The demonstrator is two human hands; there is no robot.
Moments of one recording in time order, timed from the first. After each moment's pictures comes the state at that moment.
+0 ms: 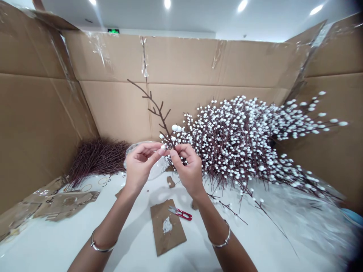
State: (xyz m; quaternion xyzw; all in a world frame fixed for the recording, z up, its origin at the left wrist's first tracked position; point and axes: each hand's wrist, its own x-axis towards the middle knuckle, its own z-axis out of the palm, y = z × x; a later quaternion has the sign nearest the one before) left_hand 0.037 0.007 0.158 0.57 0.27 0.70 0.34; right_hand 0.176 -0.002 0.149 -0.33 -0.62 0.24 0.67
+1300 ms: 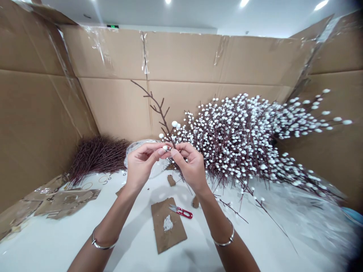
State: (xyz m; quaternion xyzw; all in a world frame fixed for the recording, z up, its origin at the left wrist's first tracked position) left_hand 0.037 0.010 0.154 0.58 0.27 0.69 0.33; right_hand 0.182 -0.003 0.155 -0.29 -0.62 0.34 0.64
